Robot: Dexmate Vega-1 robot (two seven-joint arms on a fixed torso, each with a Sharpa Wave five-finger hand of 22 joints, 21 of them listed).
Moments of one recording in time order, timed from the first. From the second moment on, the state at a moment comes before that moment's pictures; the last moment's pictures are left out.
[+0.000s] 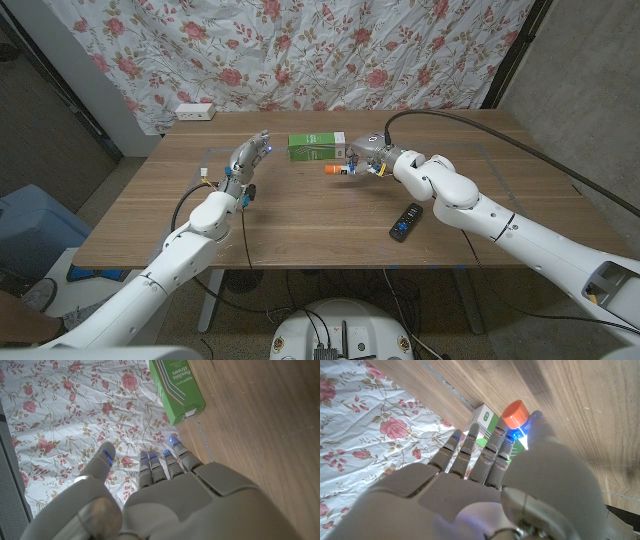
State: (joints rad) left arm 1.05 0.62 0.32 -1.69 -0.52 -0.15 0.25; left_hand 0.32 0.03 0.76 -0.20 0.18 0.27 -0.06 0.21 0.17 0.23 -0.12 0.20 0.17 0.14 -0.04 0.18 0.16 0.29 -0.04 0.20 0.16; right arm -0.65 -0.72 -0.80 -1.91 -0.95 -0.25 0.32; right_hand 1.00 0.04 0.28 -0.15 0.20 0.91 -0.18 0.46 0.20 1.08 -0.22 0.22 0.21 0.44 -0.04 0.46 0.27 0.36 0.02 0.19 0.17
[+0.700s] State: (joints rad) left arm 0.98 0.68 0.38 -1.70 -0.45 -0.13 0.16; left_hand 0.50 -0.08 0.75 -0.20 0.18 0.37 -0.09 0.23 0.17 0.33 -0.16 0.21 0.18 0.18 -0.04 0.18 0.16 0.34 -0.04 0.20 0.17; right arm -0.65 -0.72 -0.77 -1.93 -0.90 -0.28 0.34; right_hand 1.01 0.04 0.28 -0.15 0.19 0.91 -0.18 0.45 0.20 1.08 -0.23 0.21 0.22 0.46 -0.05 0.47 0.27 0.37 0.03 0.19 0.17
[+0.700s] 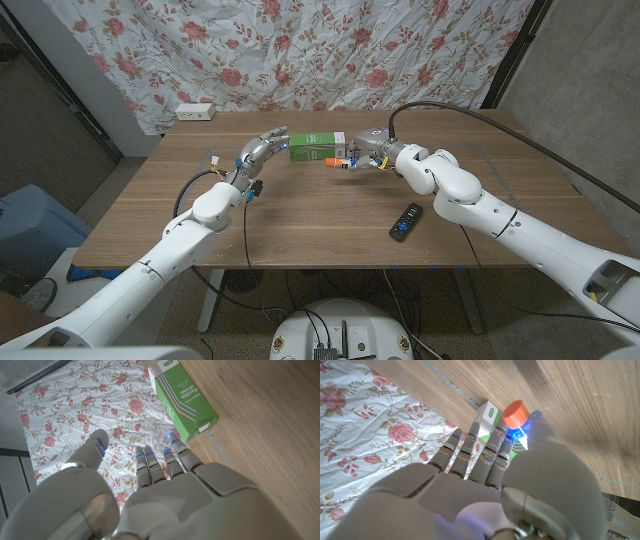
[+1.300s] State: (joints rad) left arm 0.91 0.72 0.42 -1.67 -0.46 -0.11 0.01; left_hand 0.60 -0.14 0.72 -0.19 0.18 0.39 -0.10 0.23 0.17 0.36 -0.17 0.21 0.18 0.18 -0.04 0.17 0.17 0.33 -0.04 0.19 0.17; right arm -0.64 -0.73 -0.76 -1.94 -0.85 -0.29 0.33; right_hand 1.01 0.04 0.28 -0.15 0.19 0.91 -0.18 0.45 0.20 1.09 -0.22 0.21 0.22 0.46 -0.05 0.47 0.27 0.37 0.03 0.19 0.17
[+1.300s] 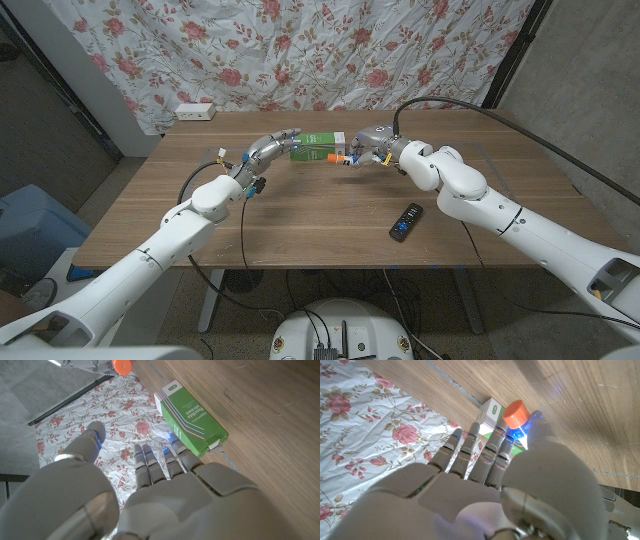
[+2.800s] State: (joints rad) left arm 0.72 0.77 0.53 -1.62 -0.46 0.02 -0.27; left_hand 0.65 -0.19 0.57 -0.18 0.17 0.29 -0.08 0.20 0.17 0.27 -0.16 0.18 0.18 0.02 -0.03 0.17 0.17 0.18 -0.02 0.17 0.17; right arm -0.63 -0.73 -0.78 -1.94 -0.89 -0.32 0.29; right_hand 1.01 0.04 0.27 -0.15 0.18 0.92 -0.17 0.44 0.20 1.09 -0.22 0.21 0.22 0.46 -0.05 0.47 0.26 0.37 0.03 0.19 0.17
